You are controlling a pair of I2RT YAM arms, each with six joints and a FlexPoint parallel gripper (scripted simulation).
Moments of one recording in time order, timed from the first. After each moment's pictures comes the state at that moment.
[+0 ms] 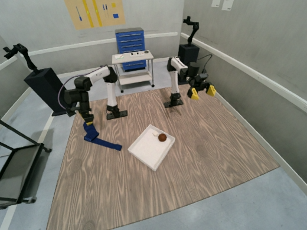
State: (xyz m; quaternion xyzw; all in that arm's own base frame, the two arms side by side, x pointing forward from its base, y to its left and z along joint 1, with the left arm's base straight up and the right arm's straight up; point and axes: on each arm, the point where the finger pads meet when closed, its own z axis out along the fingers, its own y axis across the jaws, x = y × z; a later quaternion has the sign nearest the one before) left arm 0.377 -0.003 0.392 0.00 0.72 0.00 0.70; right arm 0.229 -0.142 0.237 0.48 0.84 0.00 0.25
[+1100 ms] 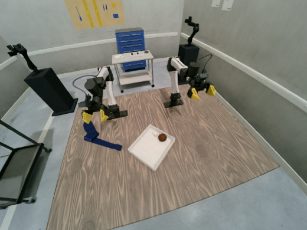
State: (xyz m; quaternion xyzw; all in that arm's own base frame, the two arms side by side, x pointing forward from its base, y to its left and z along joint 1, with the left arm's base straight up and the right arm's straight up) left arm 0.377 -0.003 0.392 0.00 0.72 0.00 0.70; right arm 0.322 -0.040 0.319 0.16 0.82 0.00 0.55
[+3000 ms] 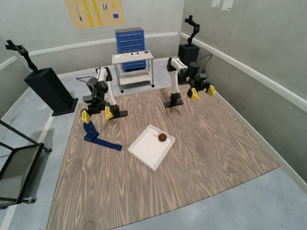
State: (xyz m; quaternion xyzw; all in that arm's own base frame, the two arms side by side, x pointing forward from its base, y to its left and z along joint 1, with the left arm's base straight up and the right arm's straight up) left arm 0.377 -0.003 0.392 0.00 0.72 0.00 0.70; right arm 0.366 -0.004 0.370 0.01 0.74 0.00 0.67
